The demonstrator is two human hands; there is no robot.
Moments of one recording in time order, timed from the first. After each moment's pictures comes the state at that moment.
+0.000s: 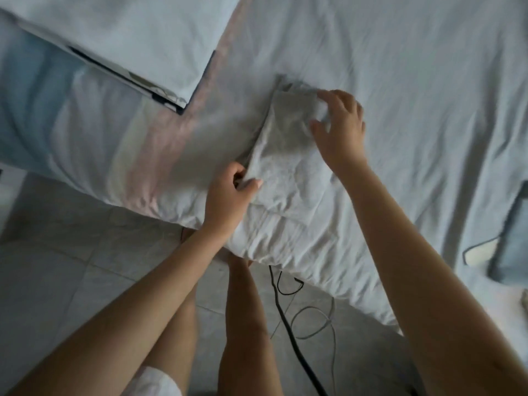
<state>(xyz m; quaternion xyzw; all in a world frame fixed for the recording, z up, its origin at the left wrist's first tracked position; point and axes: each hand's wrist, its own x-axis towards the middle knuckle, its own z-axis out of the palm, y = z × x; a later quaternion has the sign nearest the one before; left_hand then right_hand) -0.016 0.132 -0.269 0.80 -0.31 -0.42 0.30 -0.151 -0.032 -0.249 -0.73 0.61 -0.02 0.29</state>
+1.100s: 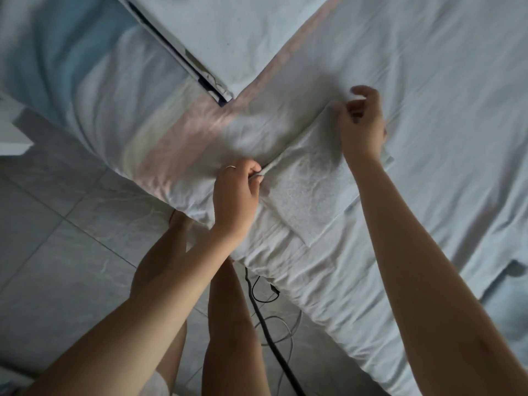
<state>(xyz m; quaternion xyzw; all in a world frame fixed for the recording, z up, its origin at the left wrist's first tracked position) -0.008 0.130 -0.295 0.87 -0.30 -0.25 0.31 -0.091 -0.073 -0.273 -0.69 0.61 -0.12 0.36</state>
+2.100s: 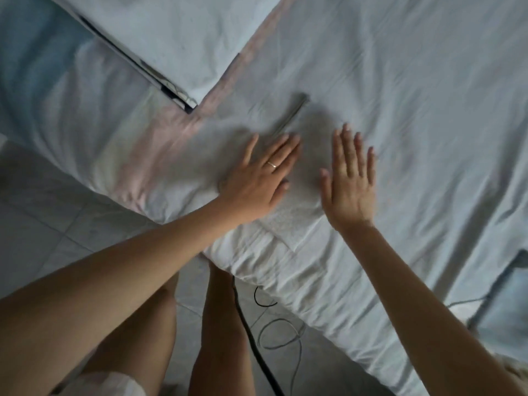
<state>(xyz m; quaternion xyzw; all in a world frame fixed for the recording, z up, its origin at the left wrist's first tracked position) -0.018 0.074 -0.313 0.70 -0.70 -0.16 0.04 -0.188 -0.018 -0.293 -0.90 0.42 0.01 0.09</state>
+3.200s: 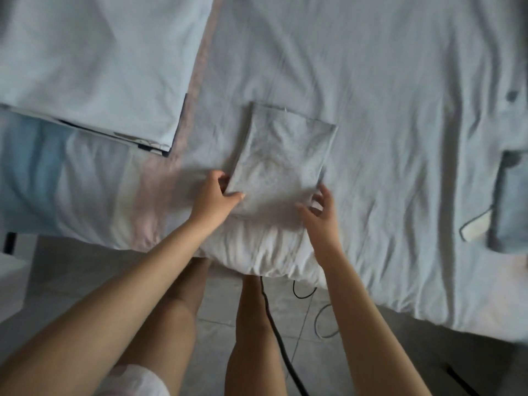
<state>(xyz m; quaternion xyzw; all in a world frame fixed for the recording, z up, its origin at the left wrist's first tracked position) 0.021 0.089 -0.286 0.79 -0.32 -0.50 0.16 -0.185 0.086 -0.259 -0.29 0.74 -0.18 0.57</state>
